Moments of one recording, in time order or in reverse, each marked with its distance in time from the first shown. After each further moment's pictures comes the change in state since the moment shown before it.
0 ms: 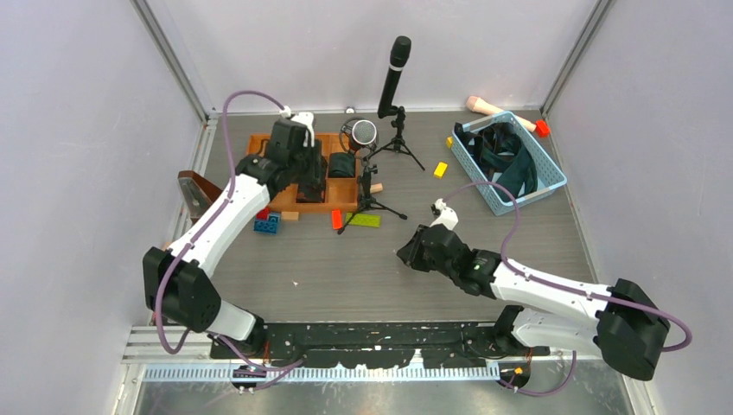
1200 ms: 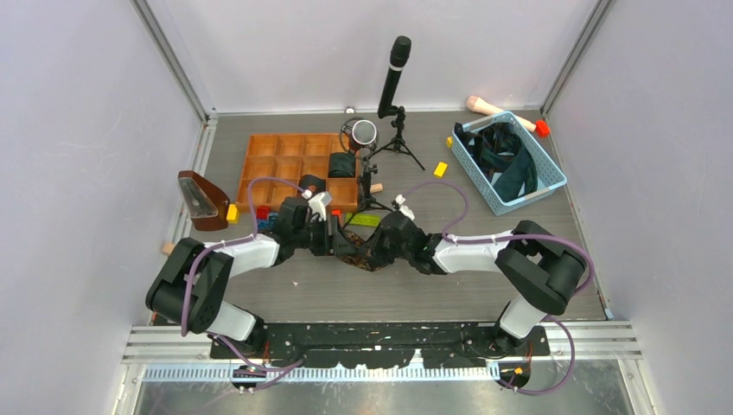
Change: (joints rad) left arm -0.012 0.014 -0.766 0.770 0.652 -0.261; right arm 0.000 0.548 0.193 0.331 -0.213 0.213
